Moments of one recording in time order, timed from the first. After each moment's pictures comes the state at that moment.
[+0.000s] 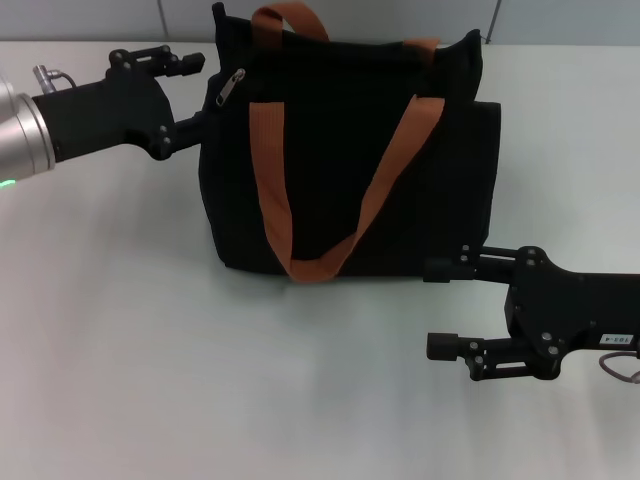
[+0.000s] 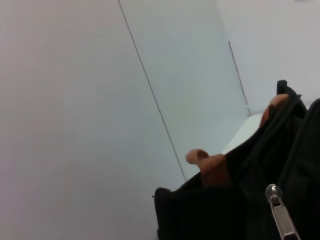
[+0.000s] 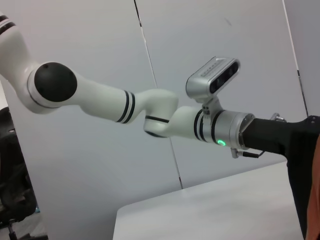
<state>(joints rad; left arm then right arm) -0.60 -2.01 0.68 0.52 1.79 1.31 -0.78 0.53 2.06 -0.60 -0.44 -2.07 -1.88 1.07</state>
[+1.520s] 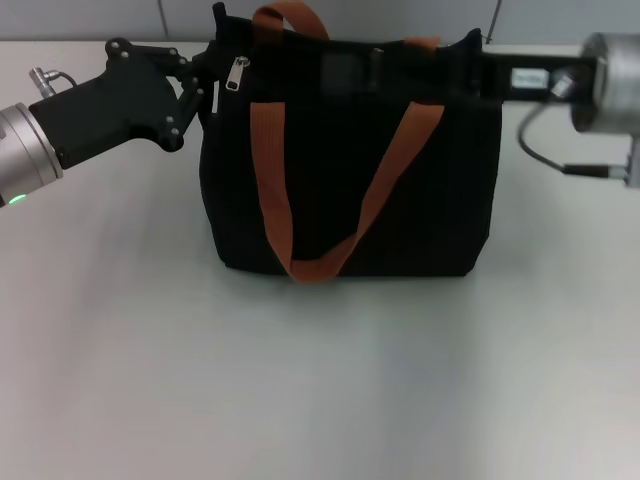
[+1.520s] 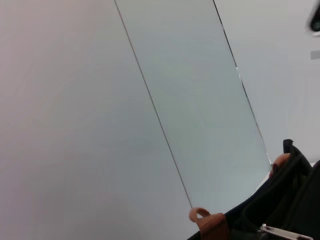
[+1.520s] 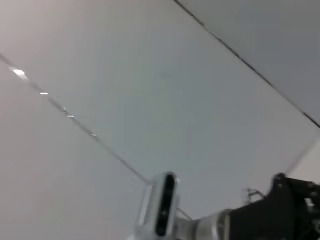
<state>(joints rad) -0.54 -2.06 0.67 0.53 1.64 1.38 -0.68 0.85 2.06 -0.70 -0.53 -1.82 -1.71 2.08</state>
